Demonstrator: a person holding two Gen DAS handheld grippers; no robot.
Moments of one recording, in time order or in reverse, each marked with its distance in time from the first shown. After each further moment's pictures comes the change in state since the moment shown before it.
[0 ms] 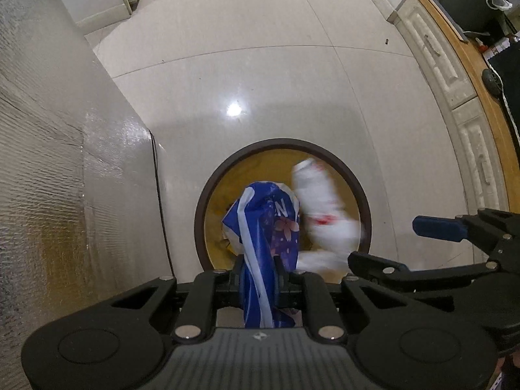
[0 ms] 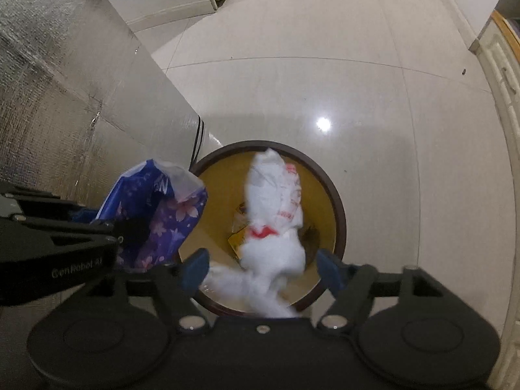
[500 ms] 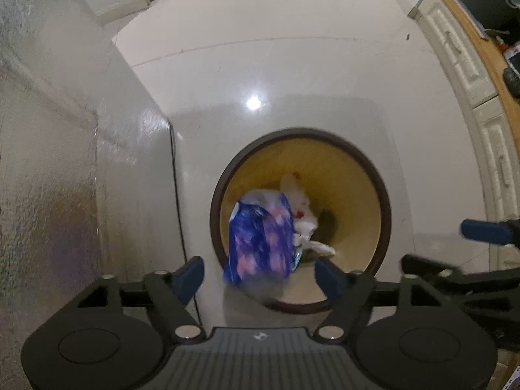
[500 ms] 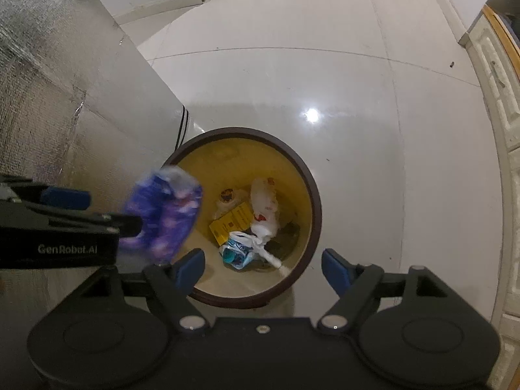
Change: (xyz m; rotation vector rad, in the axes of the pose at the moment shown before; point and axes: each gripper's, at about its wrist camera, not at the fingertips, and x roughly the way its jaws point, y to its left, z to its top) left arm 0.010 0.002 -0.008 -0.033 0.033 0.080; right arm -0.011 -0.017 -0.002 0.003 0.039 -0.041
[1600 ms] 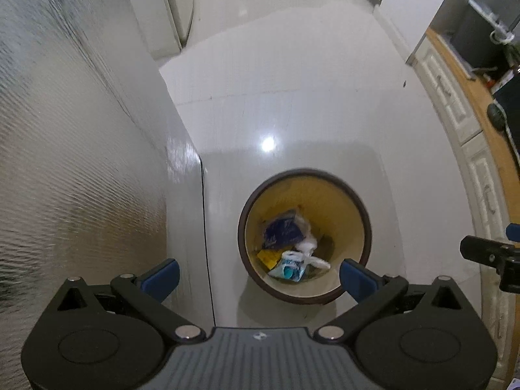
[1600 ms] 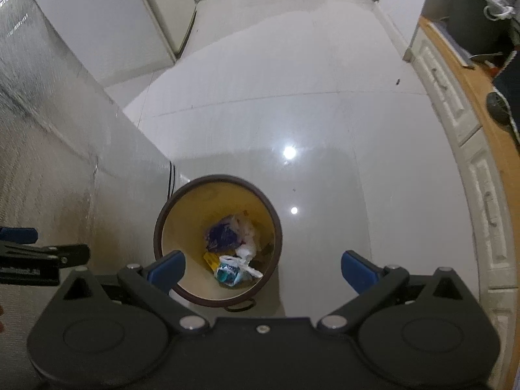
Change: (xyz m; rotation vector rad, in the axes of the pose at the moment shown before) left arm -0.134 0.010 -0.041 -0.038 -0.193 0.031; right arm -0.118 -0.035 -0.035 0.142 -0.184 -0.037
